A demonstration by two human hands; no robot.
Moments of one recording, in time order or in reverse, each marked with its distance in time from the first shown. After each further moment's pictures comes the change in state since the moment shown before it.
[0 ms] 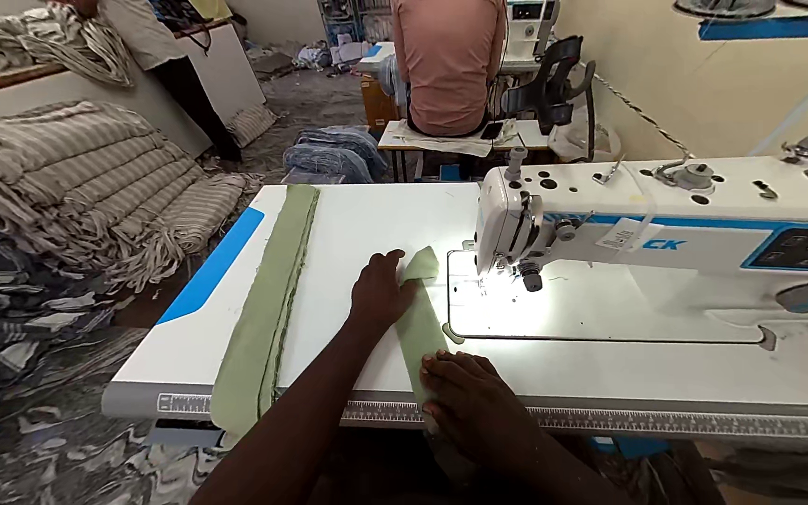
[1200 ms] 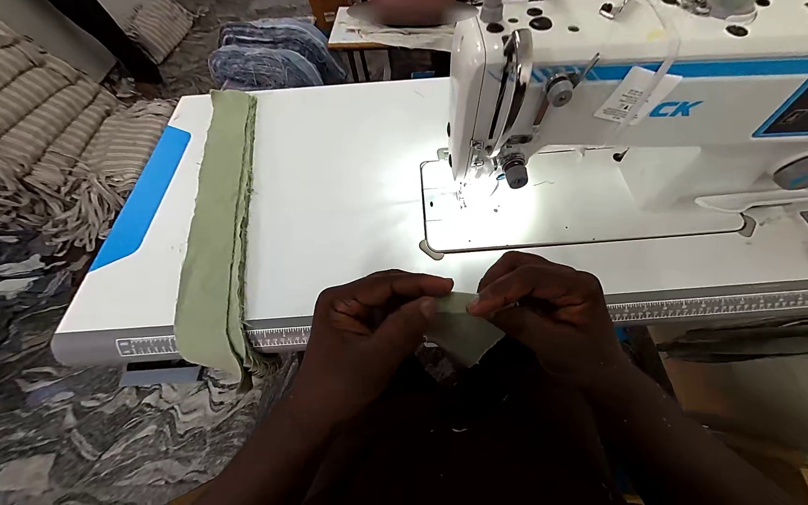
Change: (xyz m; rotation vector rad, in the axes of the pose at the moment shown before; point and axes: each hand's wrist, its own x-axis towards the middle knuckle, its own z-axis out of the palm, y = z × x) left_hand -0.172 0.066 -0.055 -1.157 -0.152 0.300; right_hand -0.009 -0.017 -0.102 0.978 0.318 0.088
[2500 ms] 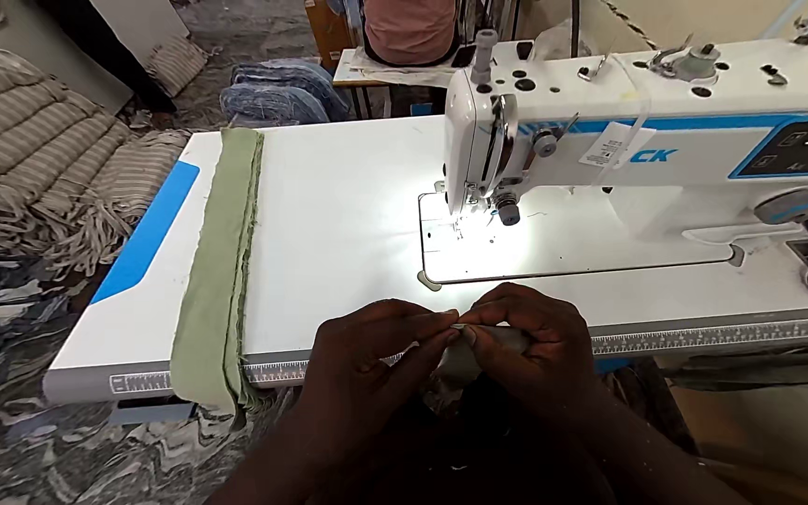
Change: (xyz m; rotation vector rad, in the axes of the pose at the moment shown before) left_hand 0.018 0.000 -0.006 0.550 -0.061 0.311; right_hand 0.009 0.002 0.010 -0.309 0.151 -0.028
